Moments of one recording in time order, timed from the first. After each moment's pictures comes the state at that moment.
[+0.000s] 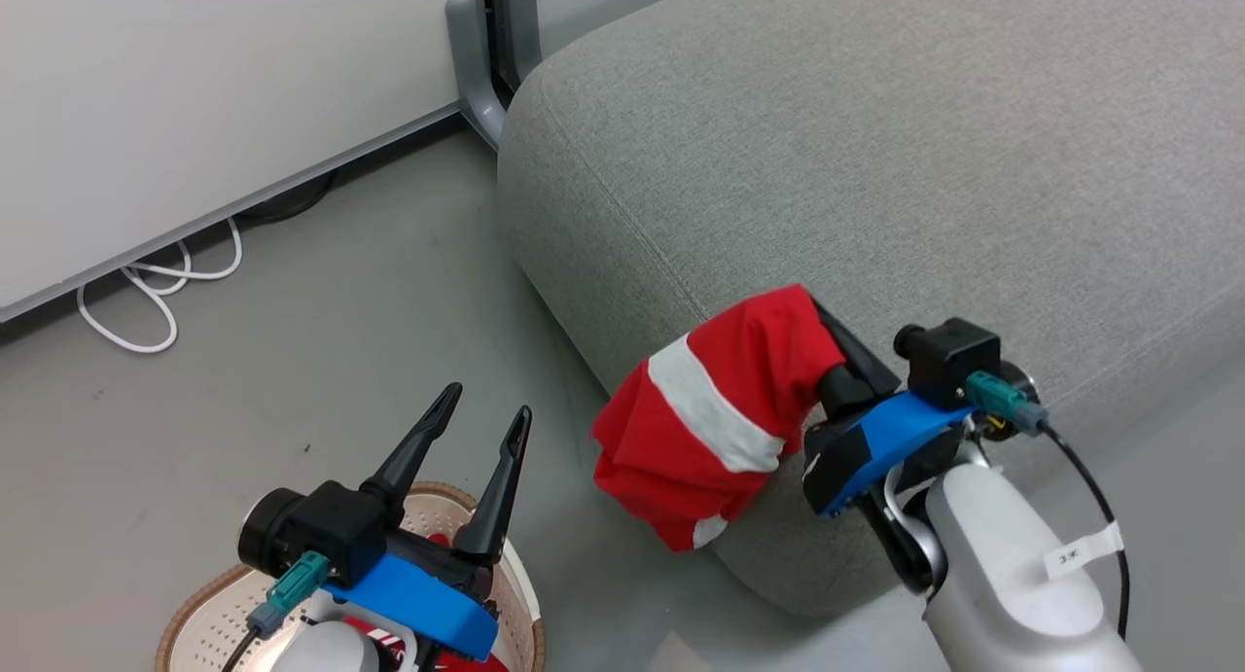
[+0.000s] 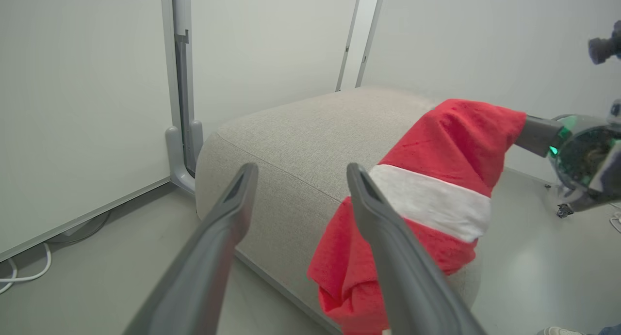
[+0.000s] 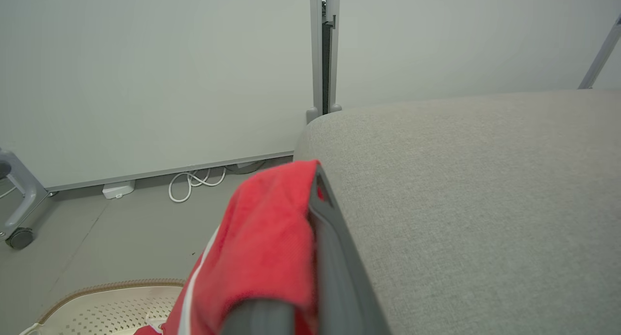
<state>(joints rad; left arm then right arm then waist) -0.19 0.28 -0.49 0.22 -0.42 -0.13 -0.26 -0.49 -0.05 0.29 0.56 0.23 0.13 -0.20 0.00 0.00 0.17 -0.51</state>
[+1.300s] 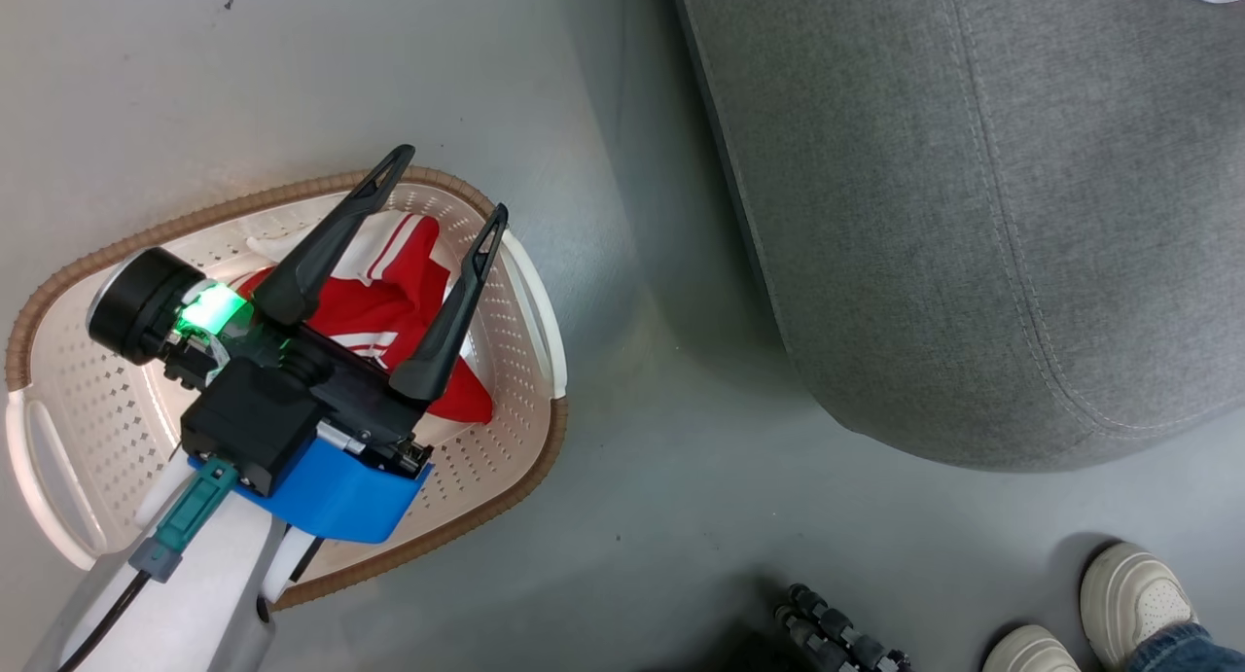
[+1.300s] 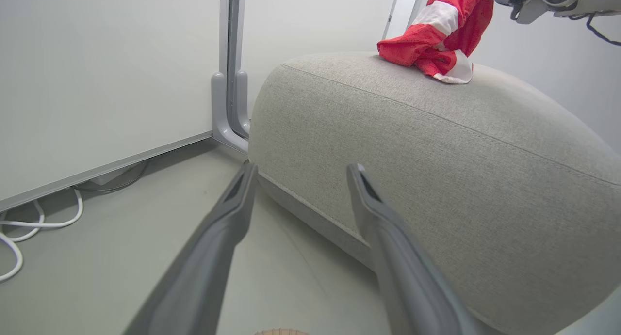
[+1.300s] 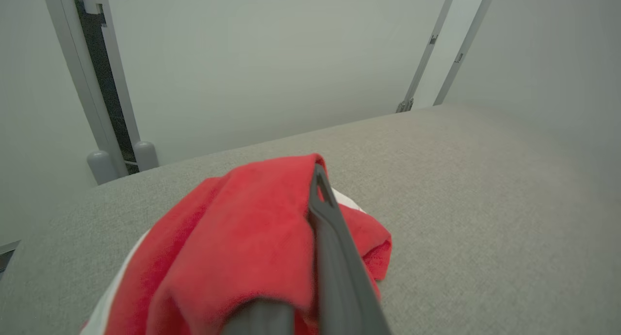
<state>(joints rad) -0.45 0.47 -0.49 -0.06 -0.24 -0.13 -0.26 -1.21 -0.27 -0.52 0.81 0.03 0.13 -0.15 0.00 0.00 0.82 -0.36</state>
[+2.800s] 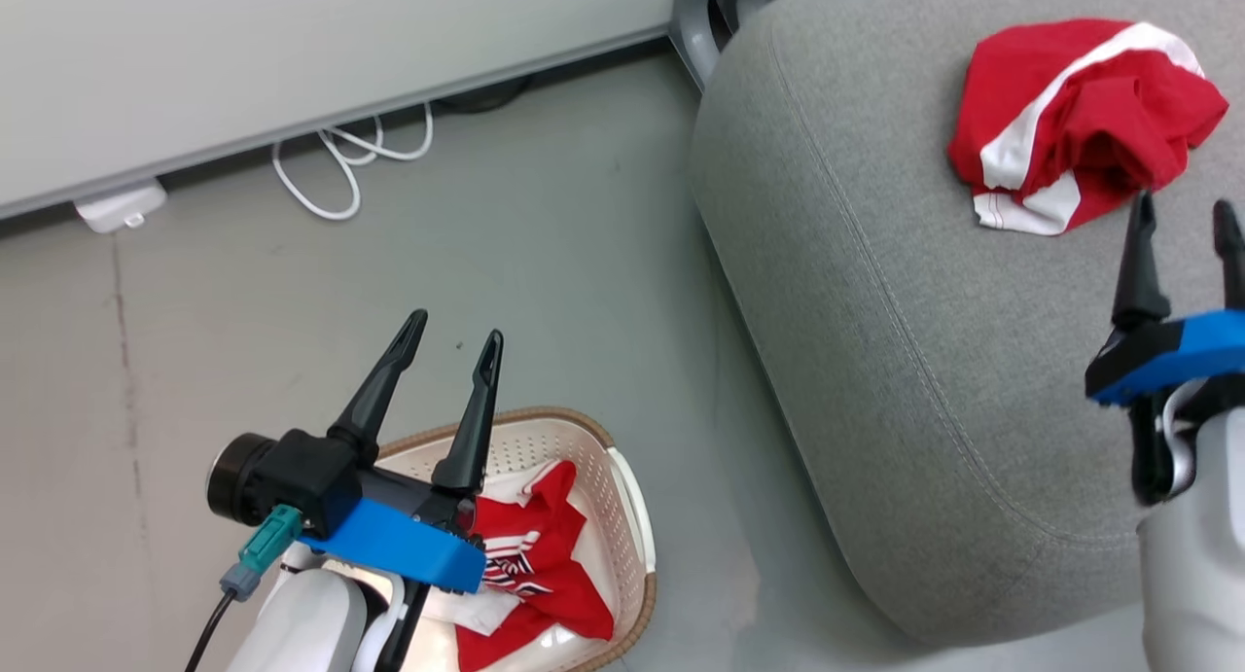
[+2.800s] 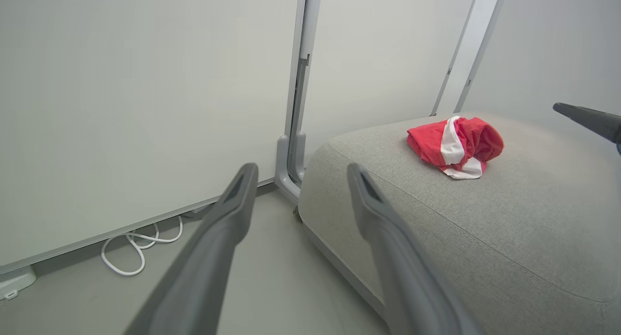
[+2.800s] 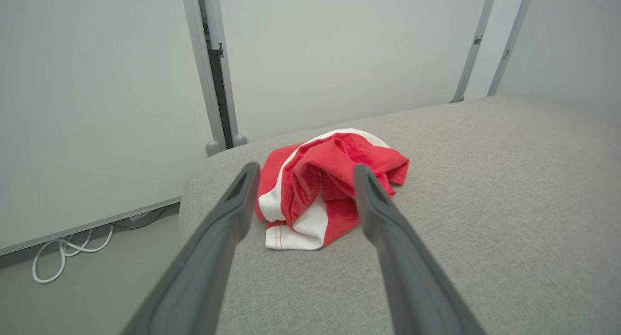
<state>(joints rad) -0.26 0.22 -0.38 0.20 -0.34 -0.13 -0.26 -0.63 -0.13 -0.35 0.70 0.00 0.13 -0.26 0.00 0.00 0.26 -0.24</state>
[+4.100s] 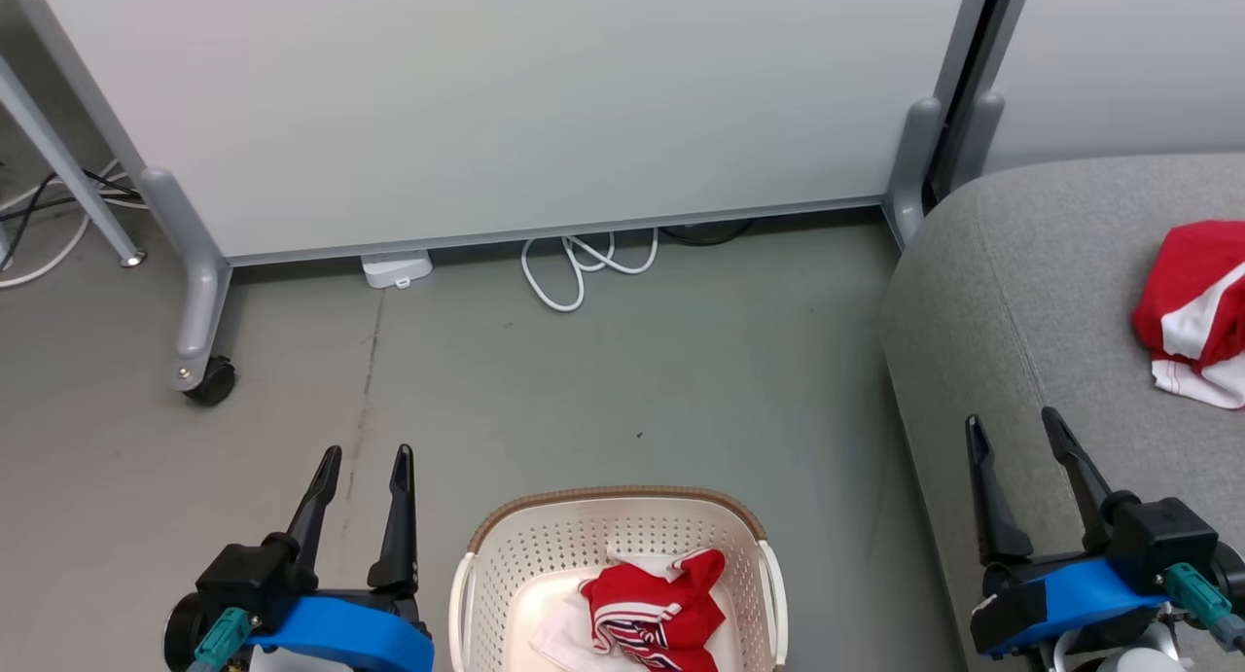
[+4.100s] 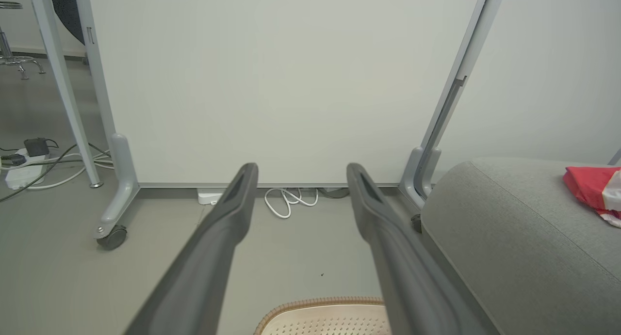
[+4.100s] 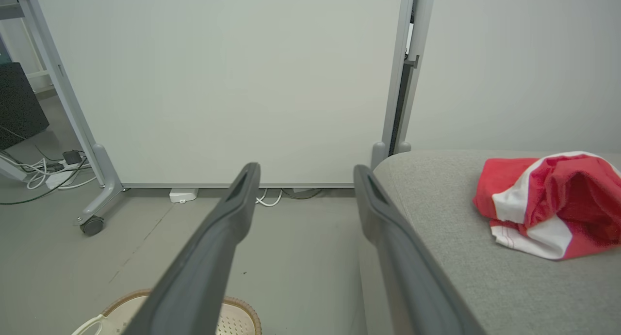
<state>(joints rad) -0.06 0.12 -0.15 0.30 -0.30 -0.13 -0.26 -0.07 -0.05 -0.08 0.19 0.05 0.13 -0.21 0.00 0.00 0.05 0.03</state>
